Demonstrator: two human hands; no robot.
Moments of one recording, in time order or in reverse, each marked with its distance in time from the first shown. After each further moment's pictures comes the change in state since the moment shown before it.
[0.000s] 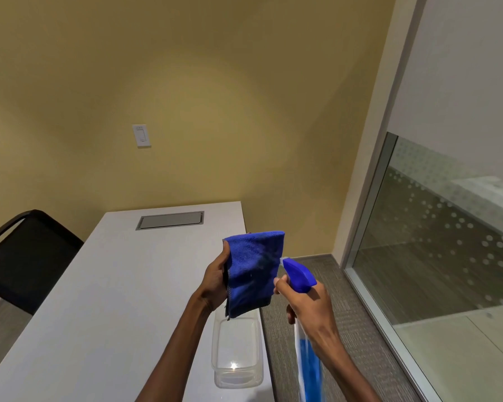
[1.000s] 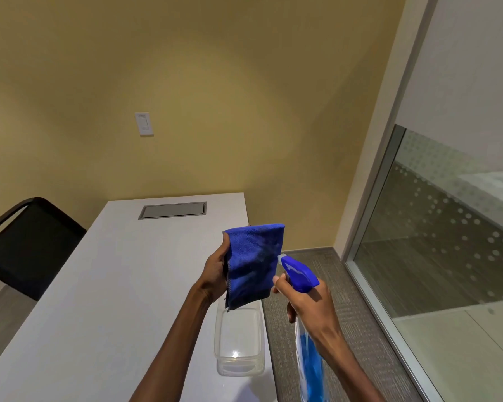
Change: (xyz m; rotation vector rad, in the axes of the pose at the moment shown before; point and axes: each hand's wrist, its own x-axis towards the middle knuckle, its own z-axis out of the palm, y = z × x) left_hand -0.005 0.004 -0.008 0.001 0.032 -0.007; right_hand -0.008 0.001 0.007 -0.015 -0.072 -0.035
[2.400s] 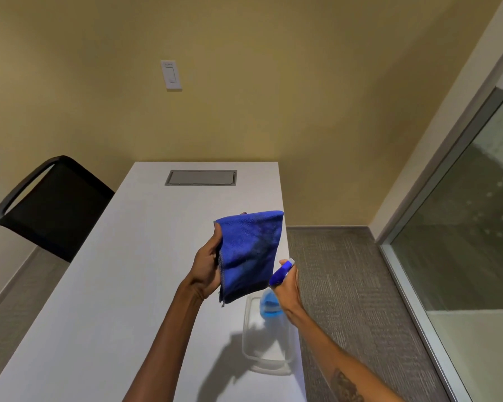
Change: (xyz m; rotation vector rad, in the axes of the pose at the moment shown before) left_hand 0.049 0.027 -0.099 -0.213 0.030 -0.008; right_hand 0.166 0.188 0.145 -0.141 -0.031 0.295
